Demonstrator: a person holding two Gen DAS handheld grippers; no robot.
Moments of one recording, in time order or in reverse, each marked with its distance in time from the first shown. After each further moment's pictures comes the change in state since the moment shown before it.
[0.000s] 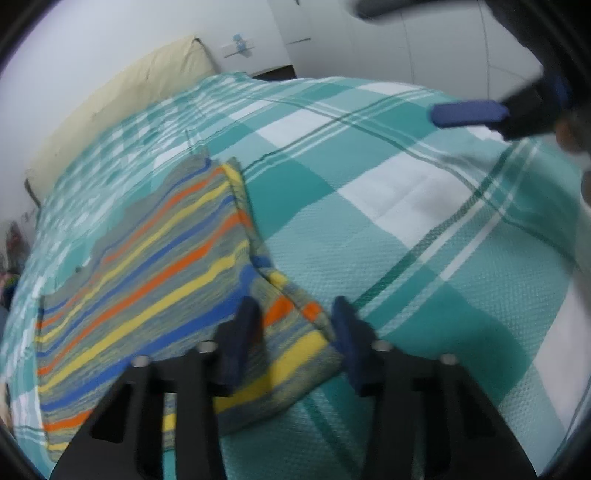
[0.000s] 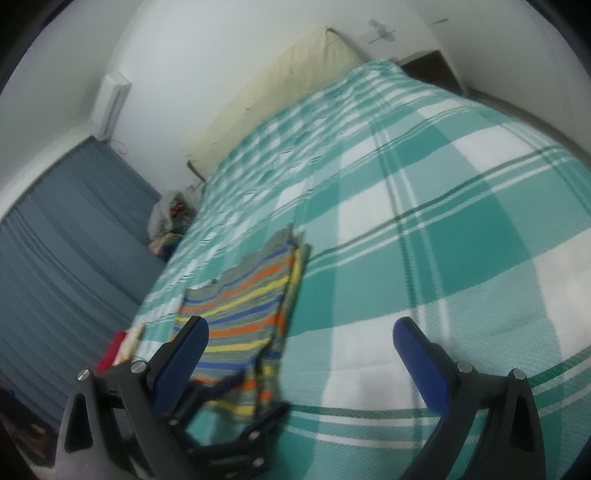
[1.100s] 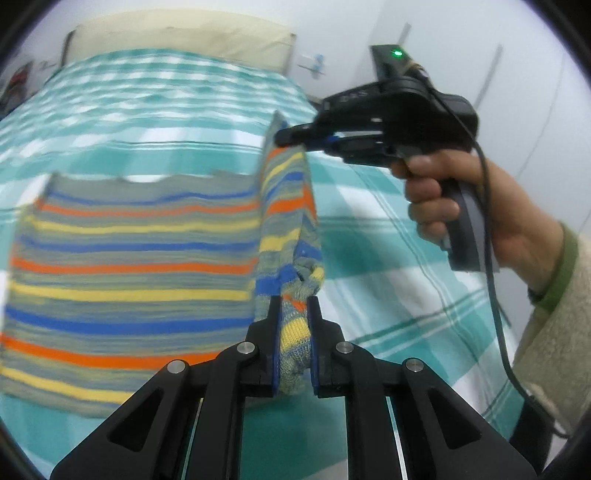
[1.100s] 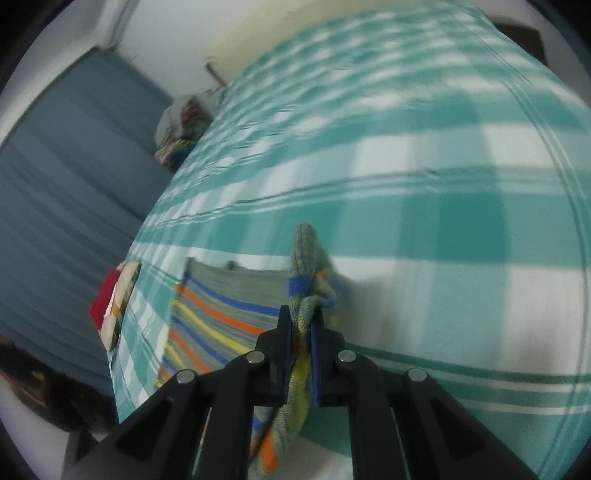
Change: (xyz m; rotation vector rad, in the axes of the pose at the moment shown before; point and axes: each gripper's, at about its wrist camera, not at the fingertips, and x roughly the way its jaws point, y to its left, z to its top) left arm -0.070 0.167 -0.049 -0.595 -0.087 -0.309; right arm 0.212 0.130 0.092 -0.208 0.387 -0.012
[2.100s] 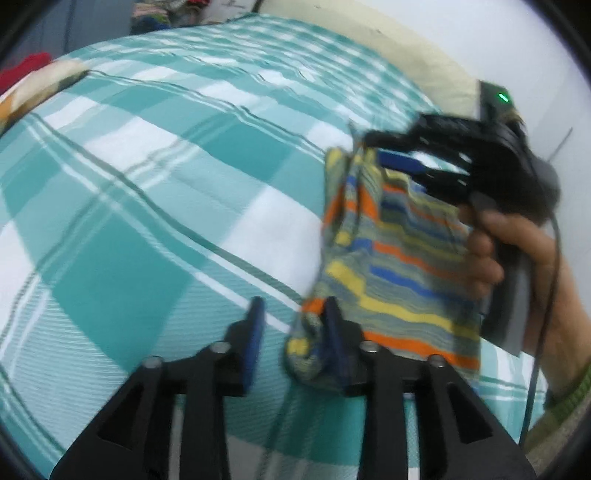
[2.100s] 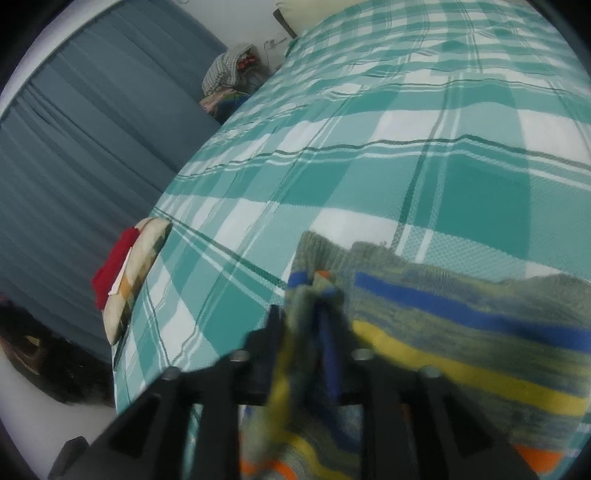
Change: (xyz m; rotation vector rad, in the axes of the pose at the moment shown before) left arm -0.084 0.213 -0.050 -0.479 -0.051 0.377; right arm 0.231 0.194 -0.013 -0.155 0.095 0.098
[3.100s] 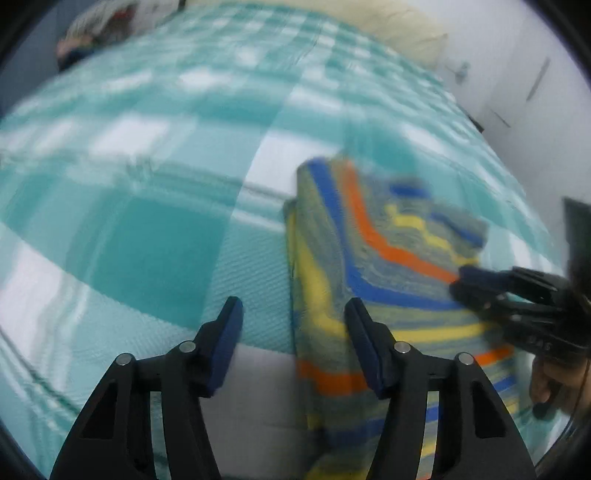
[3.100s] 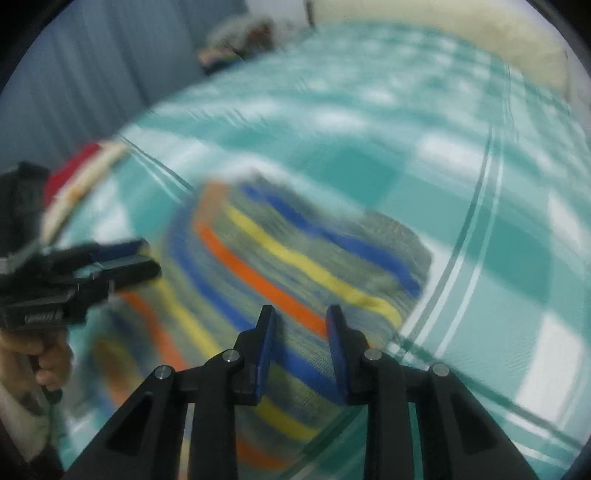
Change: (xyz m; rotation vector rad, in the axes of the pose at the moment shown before) left arm 0.105 -0.026 0.089 0.230 0.127 -0.036; right arm -0.050 -0.066 -0.057 -0.231 0.091 -0.324
